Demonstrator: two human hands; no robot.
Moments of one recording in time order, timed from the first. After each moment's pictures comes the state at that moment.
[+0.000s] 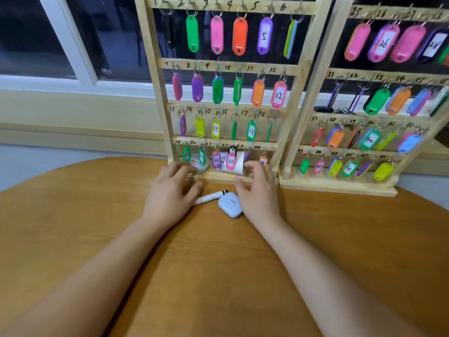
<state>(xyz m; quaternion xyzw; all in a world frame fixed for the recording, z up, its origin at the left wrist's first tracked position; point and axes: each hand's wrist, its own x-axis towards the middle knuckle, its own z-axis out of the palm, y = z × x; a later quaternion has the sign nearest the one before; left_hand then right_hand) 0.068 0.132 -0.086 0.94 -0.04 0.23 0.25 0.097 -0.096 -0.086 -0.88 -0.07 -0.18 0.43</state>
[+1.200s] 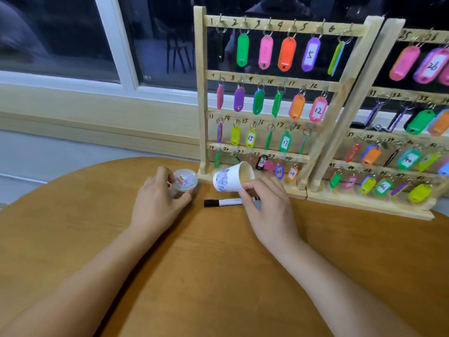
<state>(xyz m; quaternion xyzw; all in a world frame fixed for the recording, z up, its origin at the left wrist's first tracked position) 0.019 0.205 -0.072 0.92 0.09 0.26 0.28 0.049 -0.061 -0.052 -0.84 -0.28 -0.28 0.37</state>
